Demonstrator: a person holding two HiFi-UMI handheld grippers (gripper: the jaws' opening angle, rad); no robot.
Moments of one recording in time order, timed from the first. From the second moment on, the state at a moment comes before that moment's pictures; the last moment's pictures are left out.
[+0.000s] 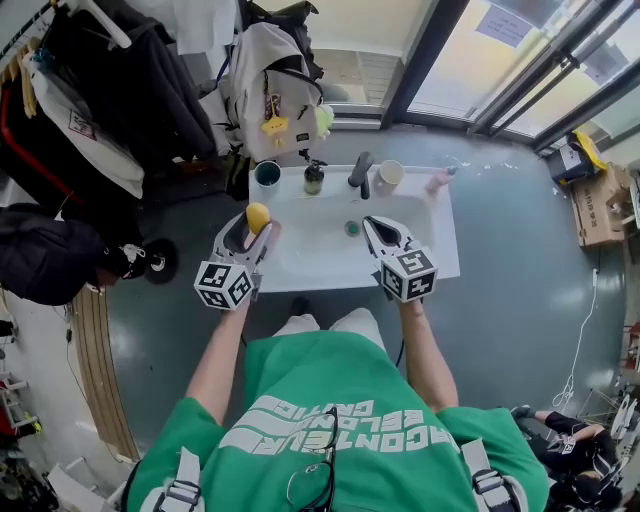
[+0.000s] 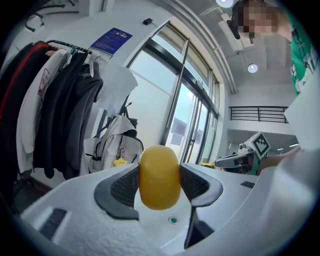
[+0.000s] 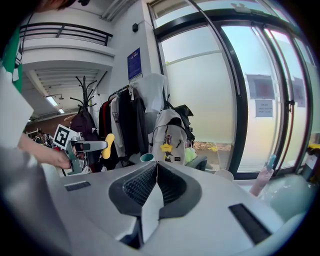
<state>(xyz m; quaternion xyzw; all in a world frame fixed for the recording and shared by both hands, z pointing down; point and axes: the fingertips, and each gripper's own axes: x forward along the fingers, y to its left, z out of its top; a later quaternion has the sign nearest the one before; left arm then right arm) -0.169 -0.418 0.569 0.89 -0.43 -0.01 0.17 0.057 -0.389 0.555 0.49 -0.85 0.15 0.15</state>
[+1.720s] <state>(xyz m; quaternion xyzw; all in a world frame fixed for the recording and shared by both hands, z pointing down) -0.183 -0.432 0.751 0.88 -0.37 0.17 0.25 0.006 -0.407 0.692 0.49 -0.80 0.30 0.16</state>
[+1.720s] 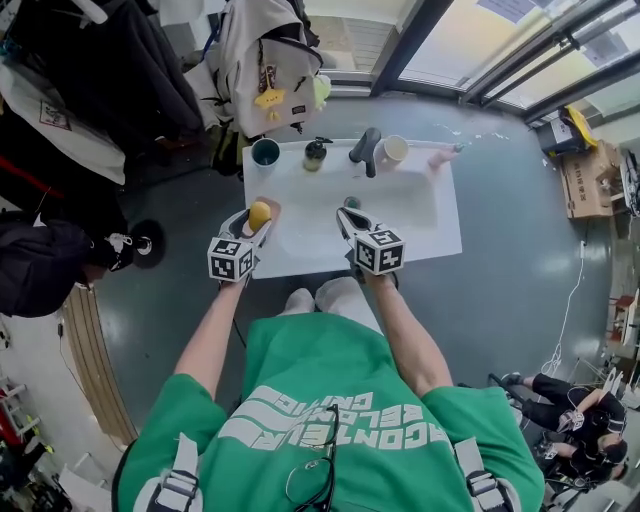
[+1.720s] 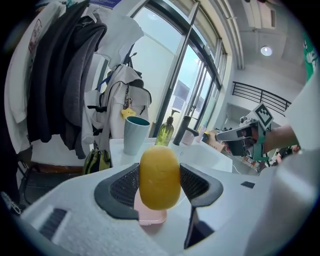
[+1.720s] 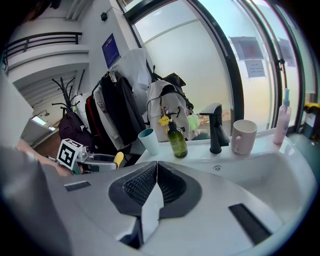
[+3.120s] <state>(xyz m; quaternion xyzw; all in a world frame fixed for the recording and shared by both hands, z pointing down) -0.173 -0.448 0.836 0.84 -0.34 0.34 0.26 -0.010 -0.398 0.722 0.49 -0.79 0.32 0.19</state>
